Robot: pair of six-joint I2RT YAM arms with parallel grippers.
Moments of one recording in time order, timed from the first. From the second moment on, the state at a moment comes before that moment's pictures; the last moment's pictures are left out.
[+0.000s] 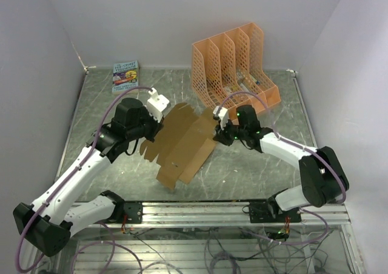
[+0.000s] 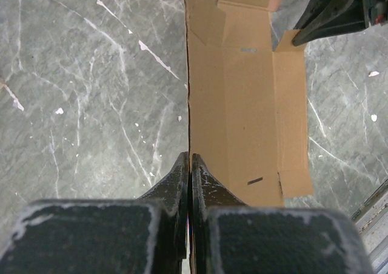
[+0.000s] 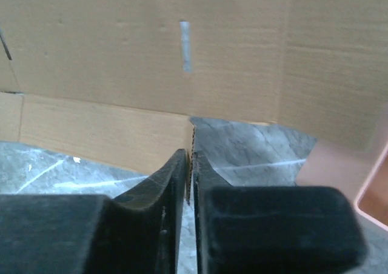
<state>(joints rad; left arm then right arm) -0.55 0.98 0.98 -0.52 0.15 0.16 0.44 1.45 0.74 0.00 -0.54 -0.36</state>
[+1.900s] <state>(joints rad) -0.34 1.04 0.94 -0.63 0.00 -0.26 1.16 1.49 0.70 -0.10 -0.34 -0.58</state>
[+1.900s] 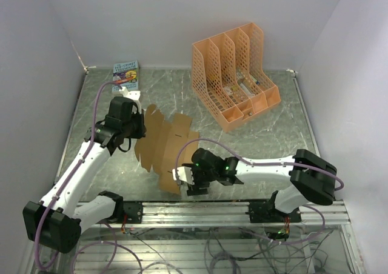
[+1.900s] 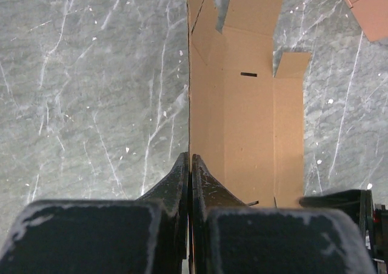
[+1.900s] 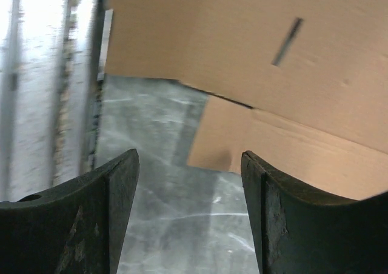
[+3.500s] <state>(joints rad) -0.33 1.06 0.95 -0.62 0.13 -0.24 0.77 1.48 0.84 -0.08 -0.69 -0.36</state>
